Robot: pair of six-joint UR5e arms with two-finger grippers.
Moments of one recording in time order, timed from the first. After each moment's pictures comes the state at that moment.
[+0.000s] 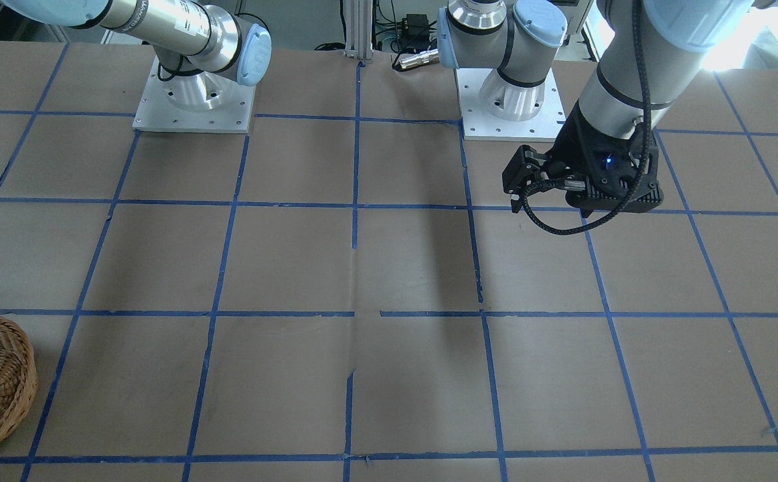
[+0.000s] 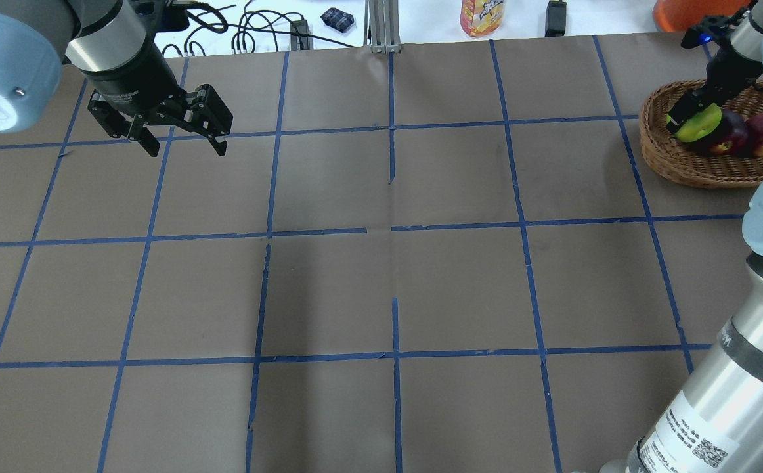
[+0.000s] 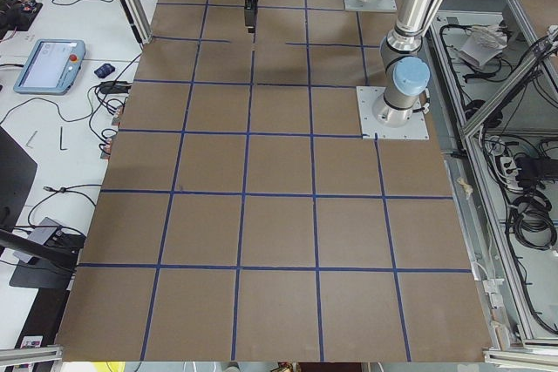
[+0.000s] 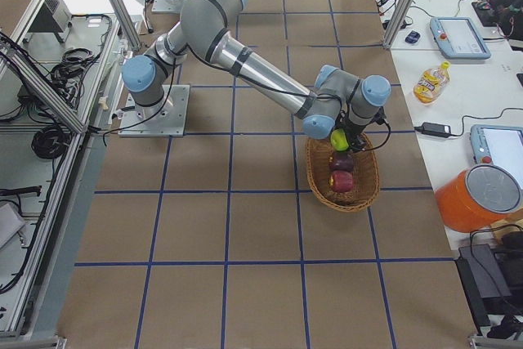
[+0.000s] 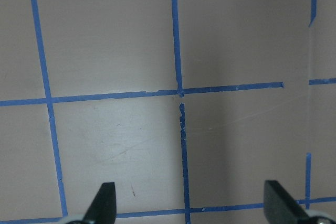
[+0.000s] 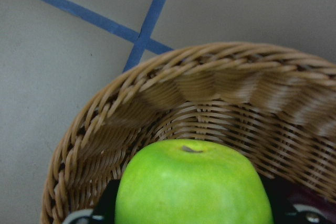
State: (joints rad) left arm -1.54 -1.66 -1.53 -1.54 1.55 0.09; right arm 1.10 -0.85 1.22 -1.86 -1.52 -0.90
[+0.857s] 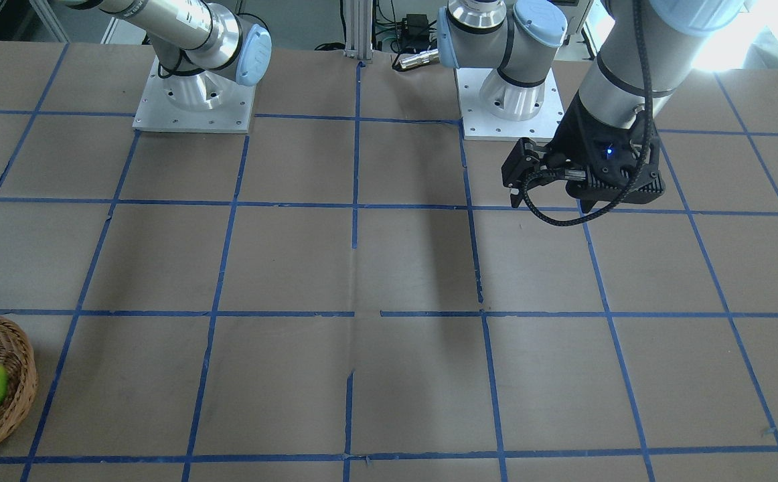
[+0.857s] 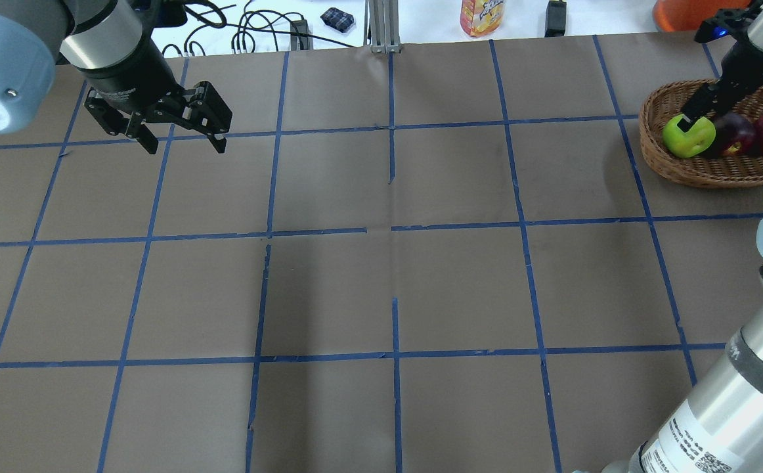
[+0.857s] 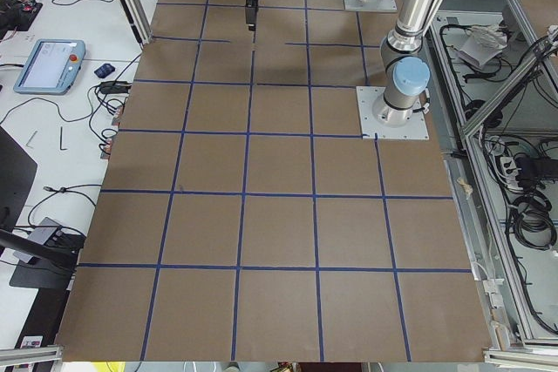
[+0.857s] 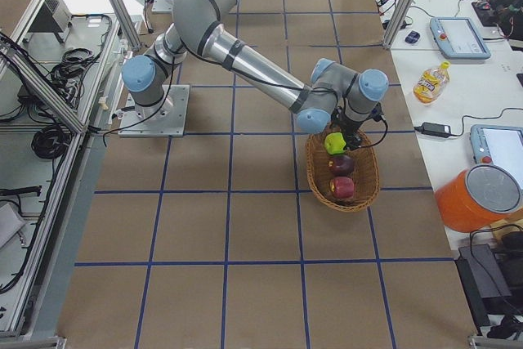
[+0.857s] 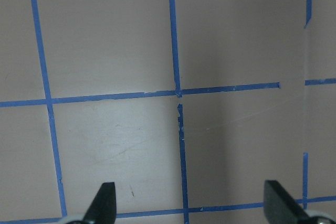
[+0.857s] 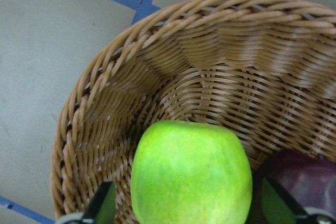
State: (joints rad) left arm -1.54 -1.64 -1.53 -1.53 1.55 0.09; right arm 1.11 -0.93 1.23 -1.80 -1.53 -0.90
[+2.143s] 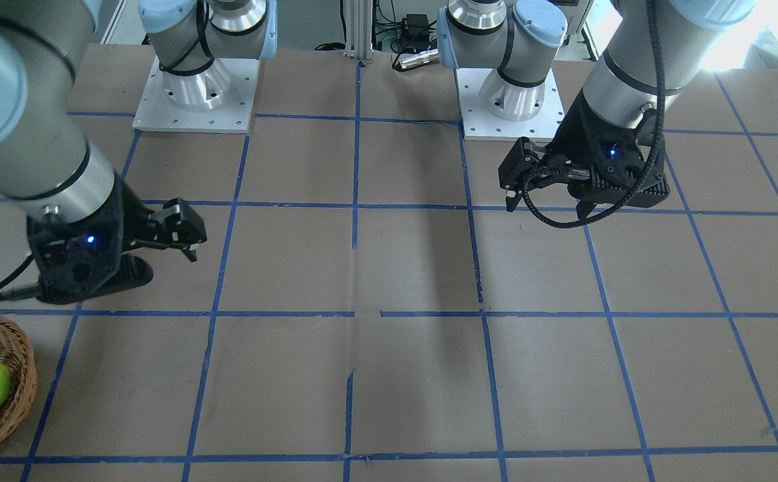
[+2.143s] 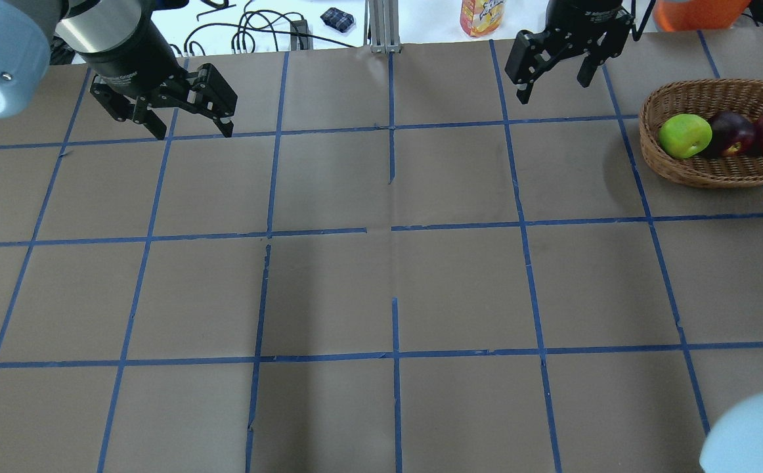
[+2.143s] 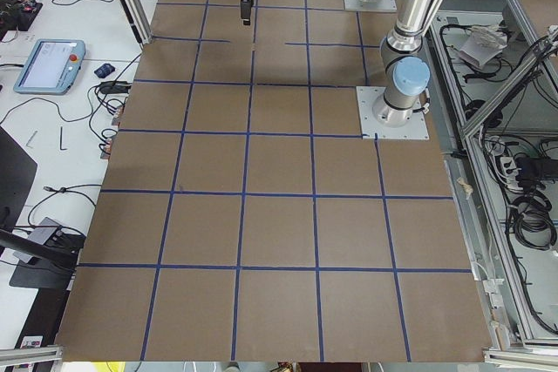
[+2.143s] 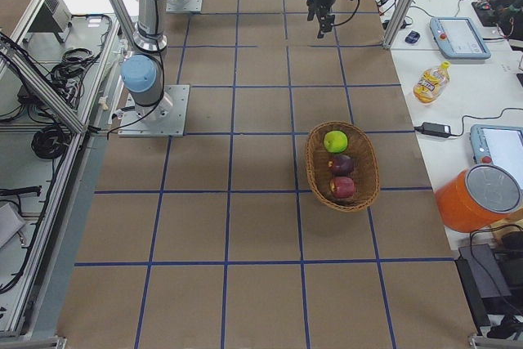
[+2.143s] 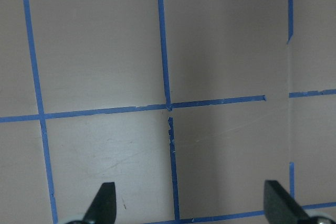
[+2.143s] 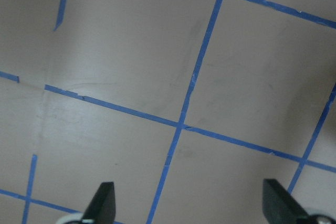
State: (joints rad) left arm -1.54 -1.66 -1.49 -1.53 1.50 0.10; right arm 1.61 -1.28 1.24 -1.47 -1.55 -0.24
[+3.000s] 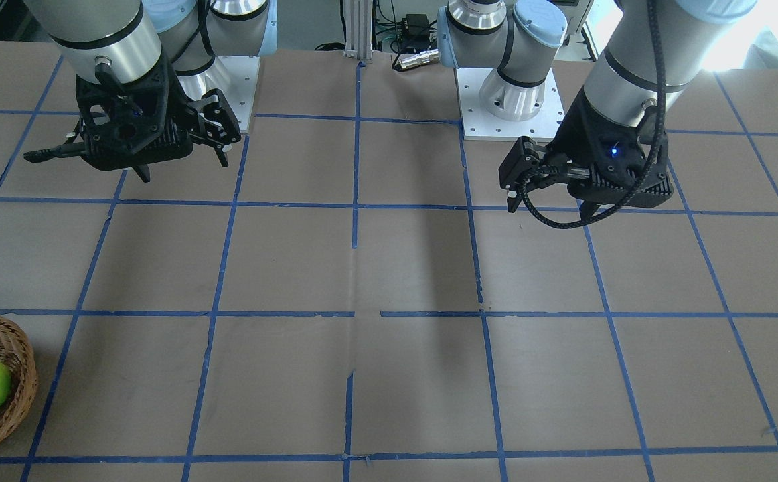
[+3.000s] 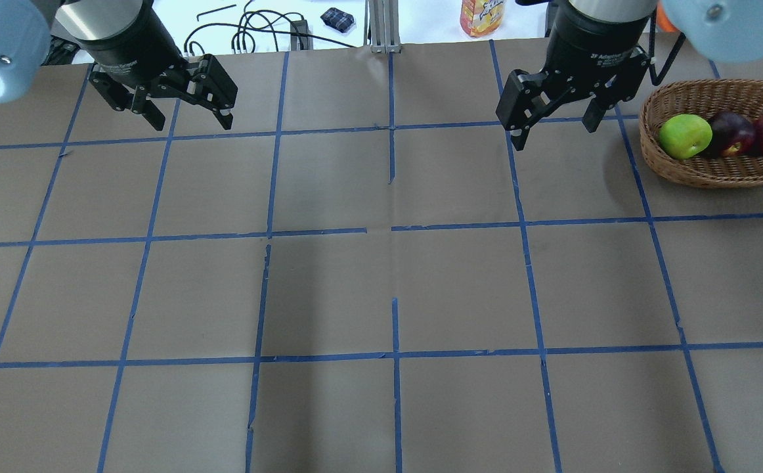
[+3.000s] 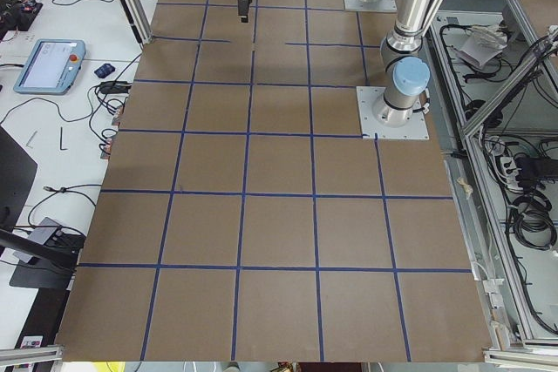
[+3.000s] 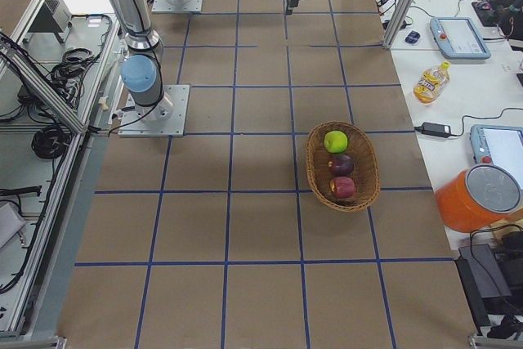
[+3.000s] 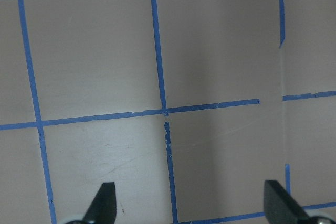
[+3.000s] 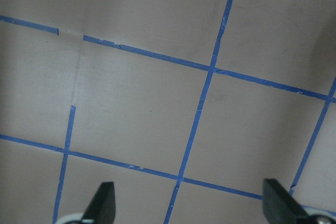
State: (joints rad) left arm -1.55 -1.68 -1.45 -1.55 1.52 0.10; right arm 1.64 -1.50 1.44 -1.47 -1.55 -0.18
